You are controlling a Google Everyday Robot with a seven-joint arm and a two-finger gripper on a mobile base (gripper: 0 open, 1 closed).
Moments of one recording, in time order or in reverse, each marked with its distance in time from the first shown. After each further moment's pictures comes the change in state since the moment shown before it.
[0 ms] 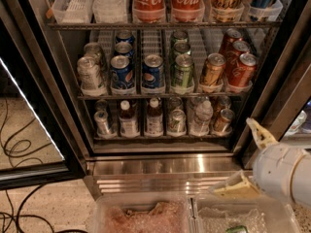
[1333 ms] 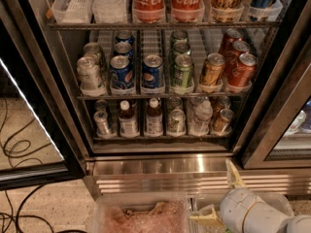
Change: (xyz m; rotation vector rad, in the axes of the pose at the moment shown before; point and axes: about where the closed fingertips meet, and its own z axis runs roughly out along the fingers) arm 0.093 0.078 0.086 0.063 0.016 0.099
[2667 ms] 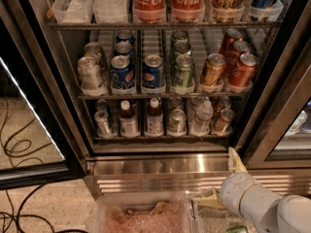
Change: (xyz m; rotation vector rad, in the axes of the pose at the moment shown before) arm 0.007 -0.041 0.027 0.078 0.028 -0.020
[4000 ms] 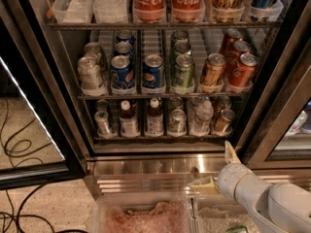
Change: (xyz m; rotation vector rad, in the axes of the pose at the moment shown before) arm 0.016 -0.020 0.051 -0.004 -0.057 0.038
